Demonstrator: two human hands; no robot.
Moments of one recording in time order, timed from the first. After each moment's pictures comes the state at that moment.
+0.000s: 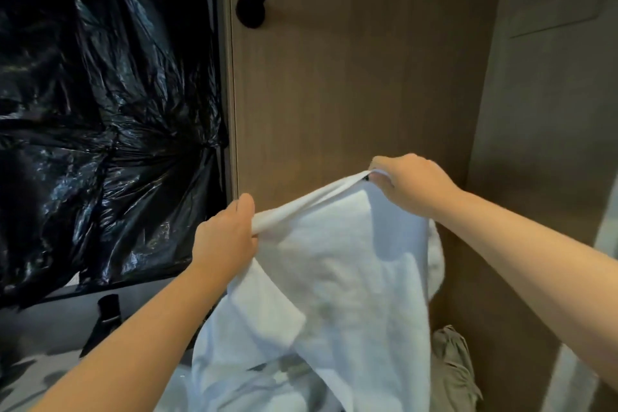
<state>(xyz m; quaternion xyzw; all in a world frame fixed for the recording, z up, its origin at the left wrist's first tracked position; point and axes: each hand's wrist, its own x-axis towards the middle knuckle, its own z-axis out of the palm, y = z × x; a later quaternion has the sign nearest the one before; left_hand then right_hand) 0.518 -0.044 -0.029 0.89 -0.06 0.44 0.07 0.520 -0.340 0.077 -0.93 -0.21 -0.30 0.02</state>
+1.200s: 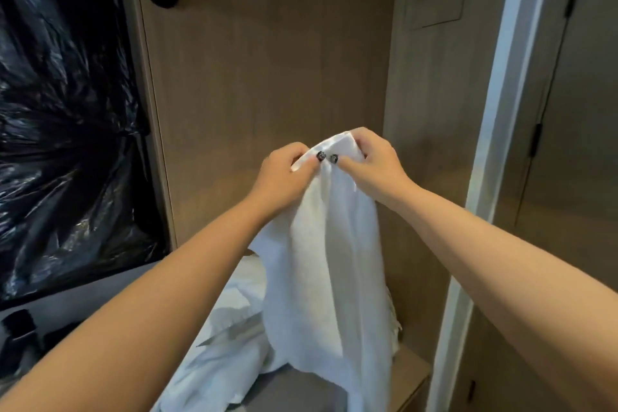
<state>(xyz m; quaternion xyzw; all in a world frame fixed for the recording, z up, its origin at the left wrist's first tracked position) 0.478 -0.193 0.038 0.80 -0.29 0.26 0.46 0.443 -0.364 0.051 -0.83 -0.11 -0.38 0.39</state>
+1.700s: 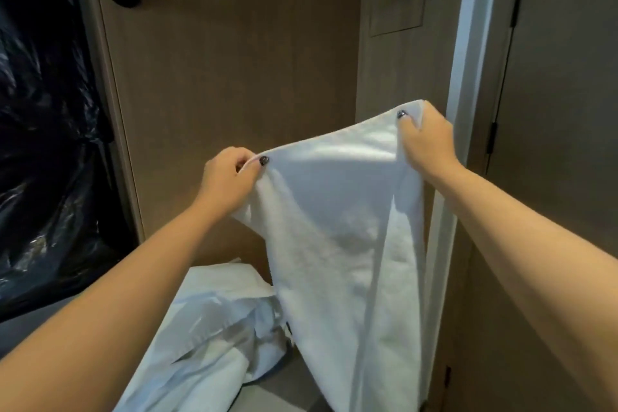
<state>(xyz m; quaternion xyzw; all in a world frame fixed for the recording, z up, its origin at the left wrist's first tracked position) 0.507 -0.154 0.035 0.81 -0.25 0.33 0.41 0.409 -0.442 0.084 -0.78 0.06 -0.53 0.33</state>
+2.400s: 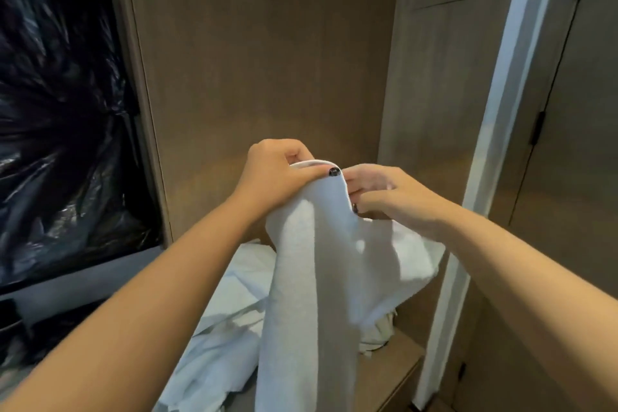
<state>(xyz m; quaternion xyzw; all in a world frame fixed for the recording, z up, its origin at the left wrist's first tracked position) 0.466 -0.170 0.028 0.80 -0.31 0.27 0.44 0.391 -0.363 0.026 -0.87 -0.12 -0.07 0.47</state>
